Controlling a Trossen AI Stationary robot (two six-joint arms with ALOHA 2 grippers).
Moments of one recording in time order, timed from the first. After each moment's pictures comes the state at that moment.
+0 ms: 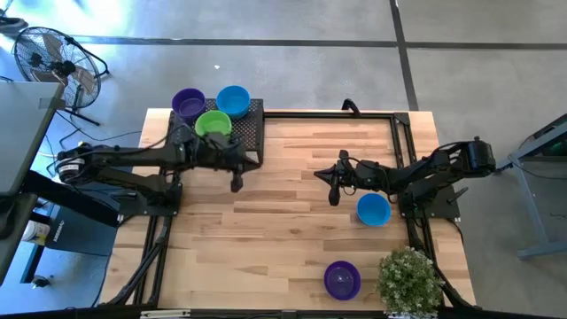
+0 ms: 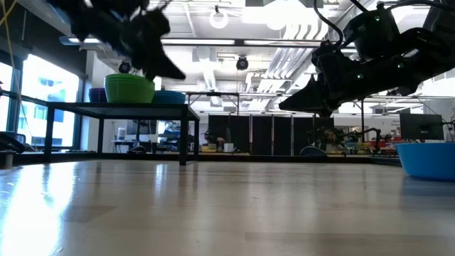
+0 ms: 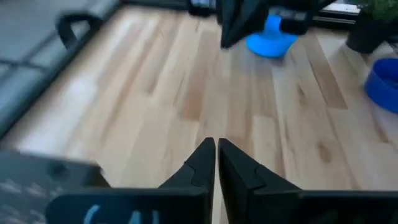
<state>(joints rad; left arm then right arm) 0.25 1.09 0.66 -0.01 0.12 0.03 -0.09 1.44 0.29 0.93 0.15 0.16</state>
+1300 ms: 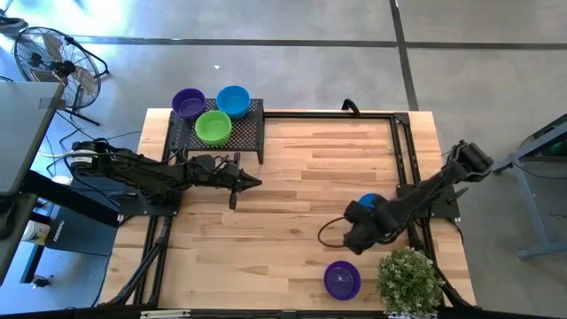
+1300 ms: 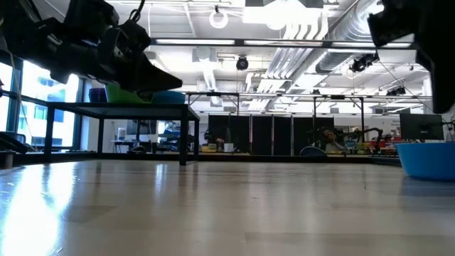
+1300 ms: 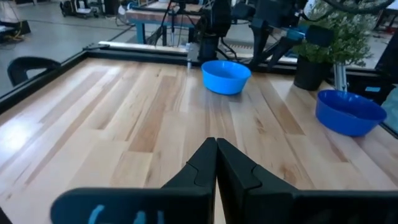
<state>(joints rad) 0.11 1.24 0.28 0.83 0.12 -0.06 0.56 1.51 1.05 -1.12 0.20 1.24</state>
